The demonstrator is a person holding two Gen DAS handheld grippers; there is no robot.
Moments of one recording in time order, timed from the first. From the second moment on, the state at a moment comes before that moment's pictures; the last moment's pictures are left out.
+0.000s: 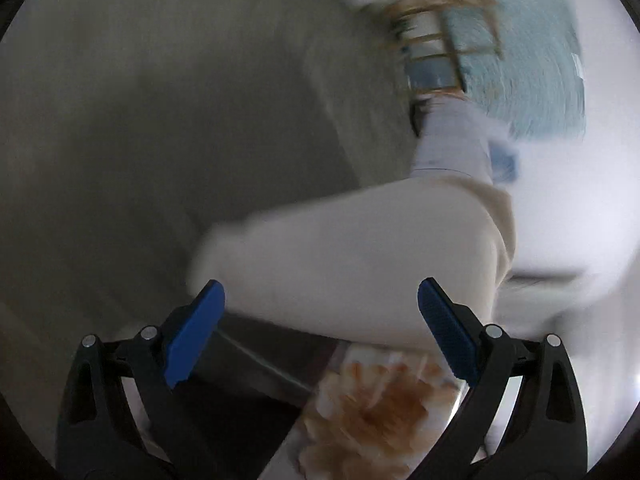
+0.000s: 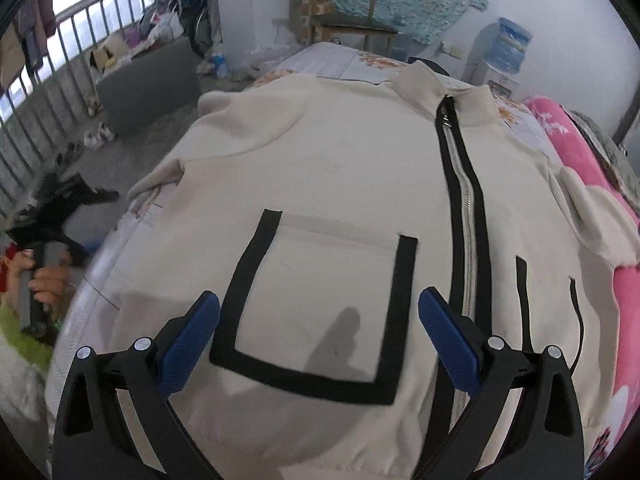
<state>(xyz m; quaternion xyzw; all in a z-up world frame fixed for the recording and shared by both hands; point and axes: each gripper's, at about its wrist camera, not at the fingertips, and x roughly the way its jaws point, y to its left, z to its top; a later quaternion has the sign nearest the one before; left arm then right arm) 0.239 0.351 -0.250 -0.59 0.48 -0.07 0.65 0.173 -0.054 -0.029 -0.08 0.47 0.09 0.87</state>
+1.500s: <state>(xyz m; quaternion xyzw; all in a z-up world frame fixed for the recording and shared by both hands) 0.329 0.264 0.150 -0.18 0.31 -0.08 0.93 0.139 -0.162 0.016 0.03 0.38 0.02 0.92</state>
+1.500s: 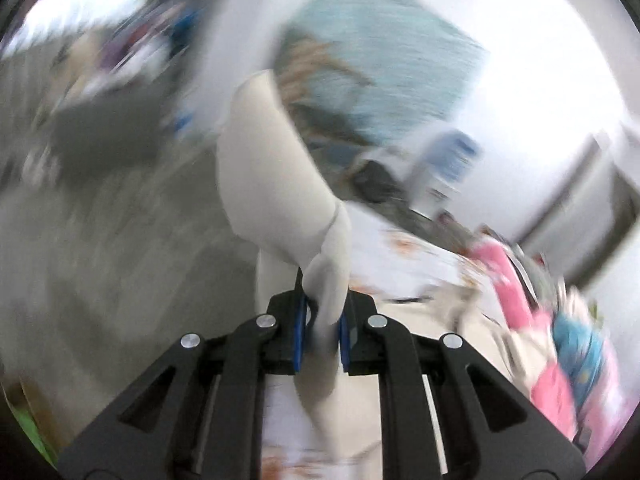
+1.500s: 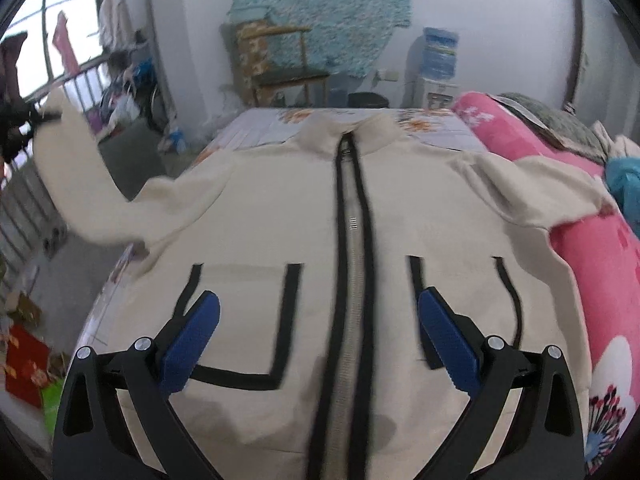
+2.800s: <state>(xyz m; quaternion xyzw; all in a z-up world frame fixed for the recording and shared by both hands) 0.214 0.029 -0.050 0.00 0.45 -0.13 0.88 0.251 -0.226 -0.053 0.15 0.54 0.20 0.80</state>
